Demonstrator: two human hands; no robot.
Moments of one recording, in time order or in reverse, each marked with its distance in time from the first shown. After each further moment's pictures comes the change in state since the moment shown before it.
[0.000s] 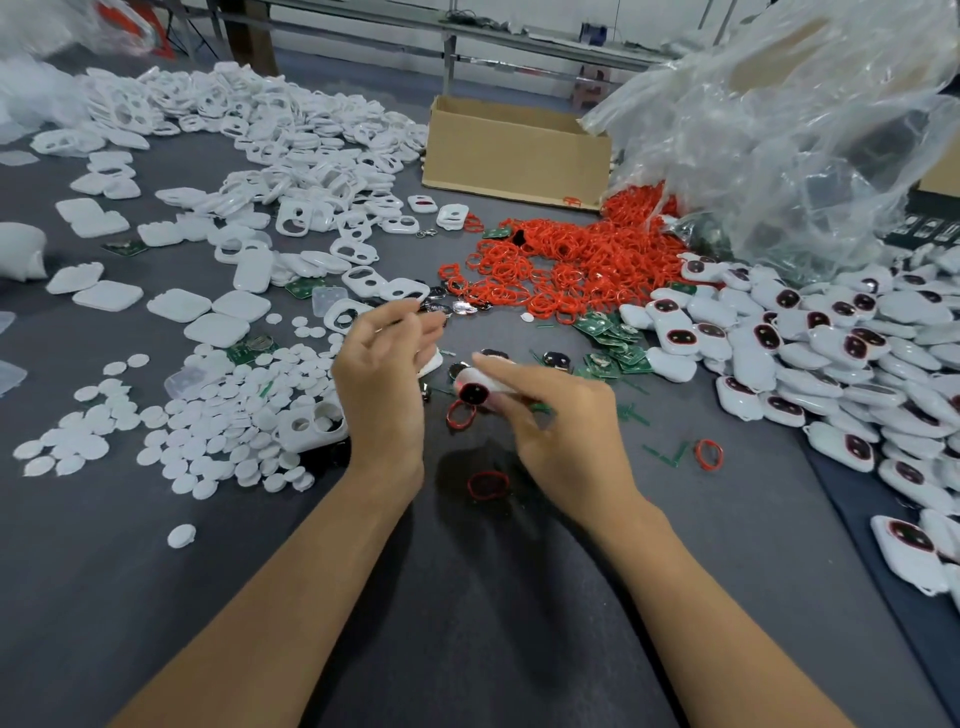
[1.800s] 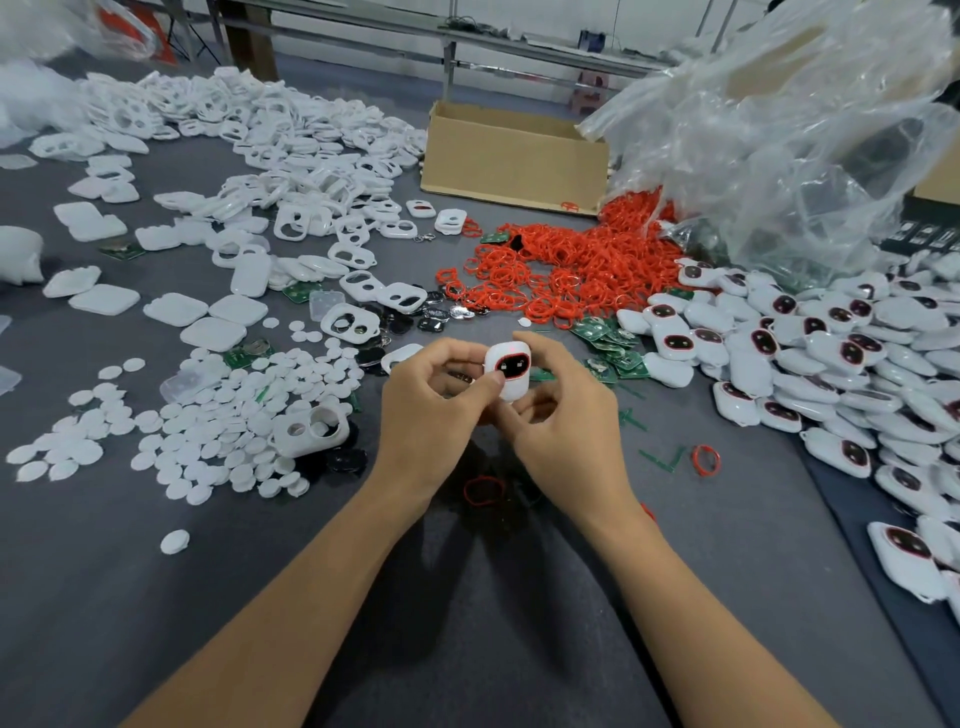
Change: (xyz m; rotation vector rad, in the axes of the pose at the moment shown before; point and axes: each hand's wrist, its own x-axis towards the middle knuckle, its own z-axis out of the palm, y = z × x) left_hand -0.015 -0.009 0.002 0.368 -0.316 0.045; right_hand 0.002 0.006 0.004 0.105 0.029 0.264
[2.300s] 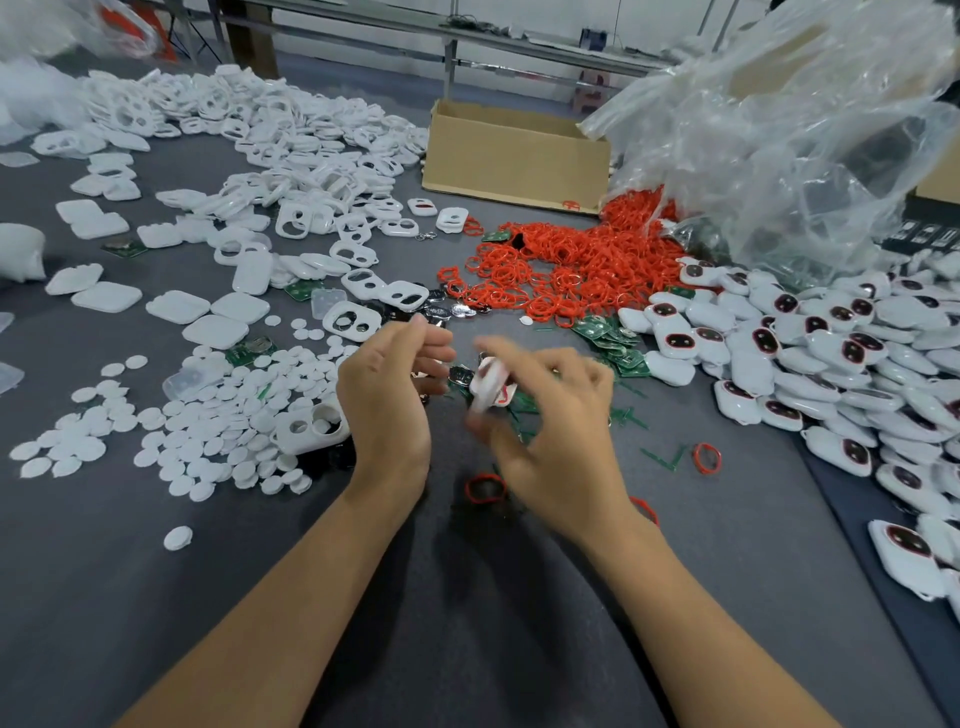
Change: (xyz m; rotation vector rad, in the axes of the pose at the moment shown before) left_hand 0.007 0.009 -0.006 -0.253 0.314 -0.039; right_hand -0.014 -0.012 0.001 -0.302 -0.049 -0.271
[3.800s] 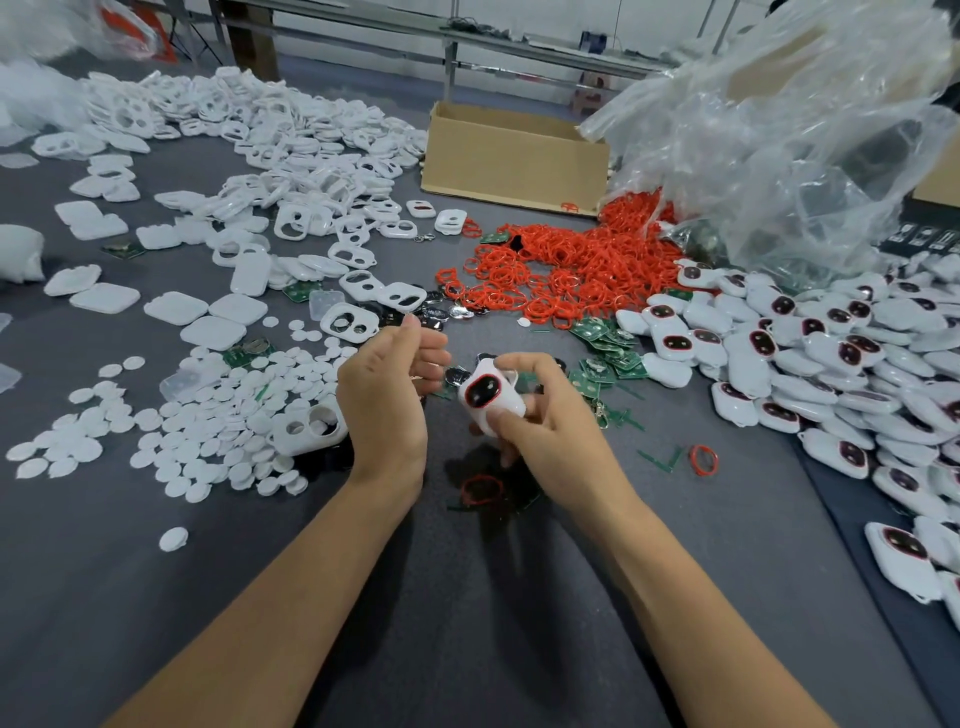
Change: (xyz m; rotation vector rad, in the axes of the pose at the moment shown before) left_hand 0.002 -0.004 0.001 0.042 0.002 -0.012; right_hand 0.007 0.009 -0.003 0.580 -0.221 0.526
